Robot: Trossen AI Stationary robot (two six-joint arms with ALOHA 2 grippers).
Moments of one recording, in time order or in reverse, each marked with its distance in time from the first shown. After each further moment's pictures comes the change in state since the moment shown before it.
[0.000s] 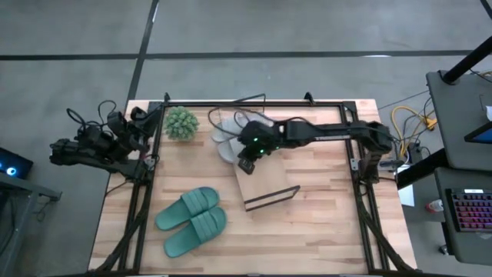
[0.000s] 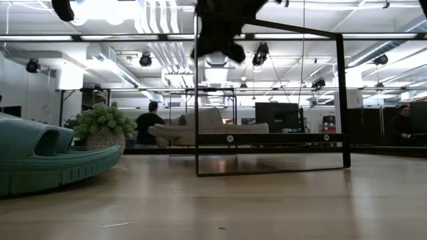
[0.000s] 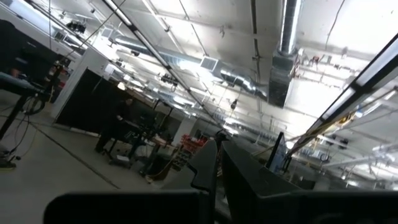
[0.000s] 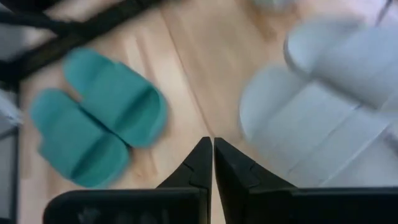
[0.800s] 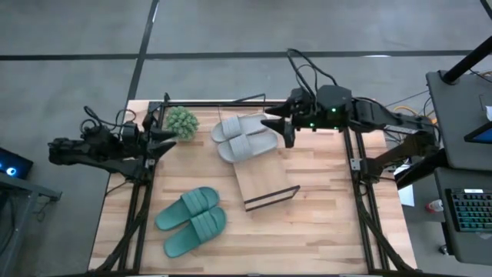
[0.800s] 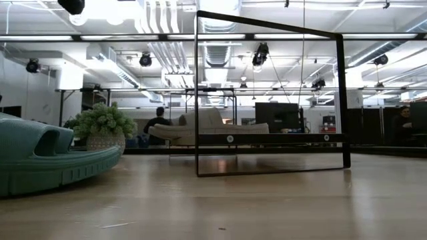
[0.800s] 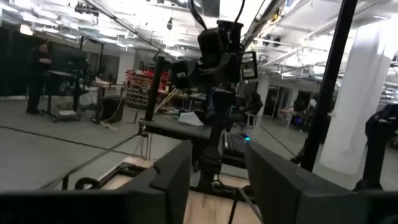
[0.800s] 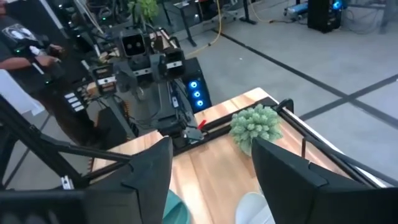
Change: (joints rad) left arm 0.000 0.019 0.114 -0.454 0.361 0.000; right arm 0.001 -0.455 0.001 0.081 0.164 -0.062
